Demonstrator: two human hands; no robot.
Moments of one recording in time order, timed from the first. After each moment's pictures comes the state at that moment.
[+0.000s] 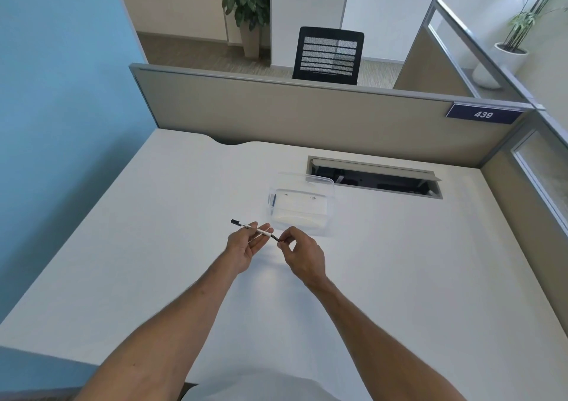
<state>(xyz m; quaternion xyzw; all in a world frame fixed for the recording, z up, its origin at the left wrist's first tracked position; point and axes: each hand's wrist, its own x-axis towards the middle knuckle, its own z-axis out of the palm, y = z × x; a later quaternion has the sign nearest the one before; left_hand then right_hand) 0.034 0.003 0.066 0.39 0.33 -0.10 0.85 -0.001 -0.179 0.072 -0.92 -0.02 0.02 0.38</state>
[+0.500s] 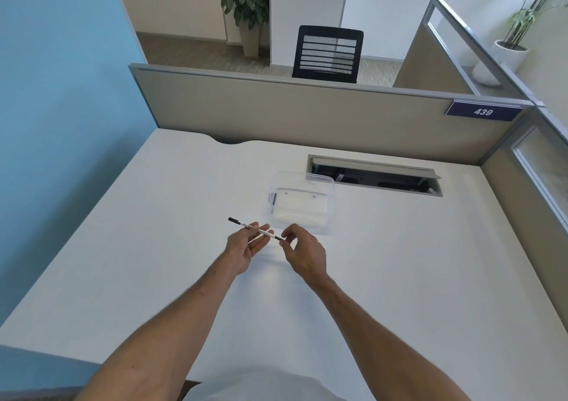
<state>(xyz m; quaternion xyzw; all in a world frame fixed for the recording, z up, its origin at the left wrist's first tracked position) 0.028 0.004 0.067 0.41 0.33 -0.12 0.84 0.000 -0.180 0.073 -0.93 -0.01 0.01 0.38</state>
